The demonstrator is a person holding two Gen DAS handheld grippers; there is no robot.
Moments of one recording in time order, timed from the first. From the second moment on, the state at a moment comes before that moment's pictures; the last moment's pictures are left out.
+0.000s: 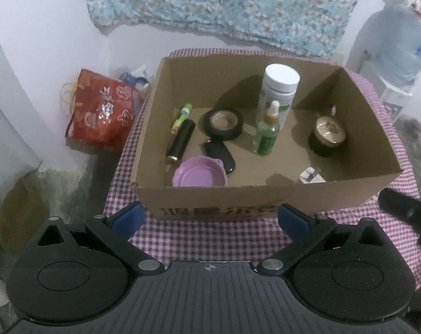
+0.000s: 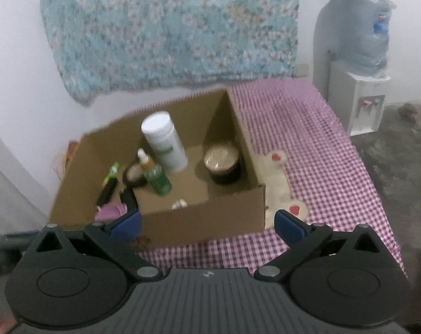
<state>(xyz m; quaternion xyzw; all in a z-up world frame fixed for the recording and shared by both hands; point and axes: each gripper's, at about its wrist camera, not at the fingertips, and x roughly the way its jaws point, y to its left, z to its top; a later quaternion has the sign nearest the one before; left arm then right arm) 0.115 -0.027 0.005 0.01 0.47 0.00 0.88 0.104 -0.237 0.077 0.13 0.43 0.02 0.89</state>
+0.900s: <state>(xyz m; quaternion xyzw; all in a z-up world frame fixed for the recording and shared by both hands) 0.114 -0.030 0.013 0.02 0.46 0.00 0.89 0.118 -0.213 0.069 0.07 0.45 0.01 0.89</state>
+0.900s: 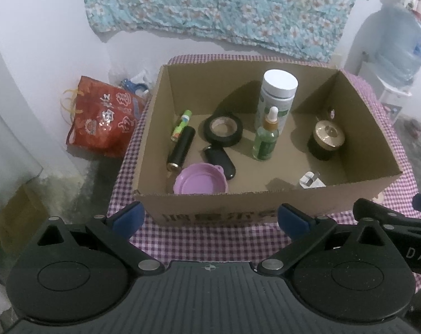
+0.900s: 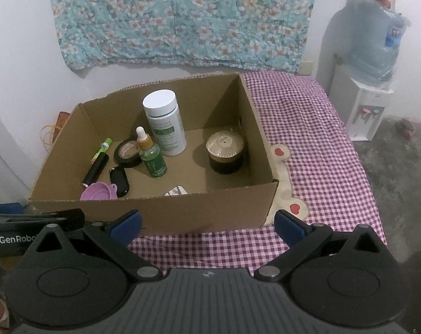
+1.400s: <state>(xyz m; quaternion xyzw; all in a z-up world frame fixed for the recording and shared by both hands) 0.112 -0.033 0.018 0.03 0.45 0.00 0.89 0.117 -0.215 0.074 0.07 0.45 0.01 0.89</state>
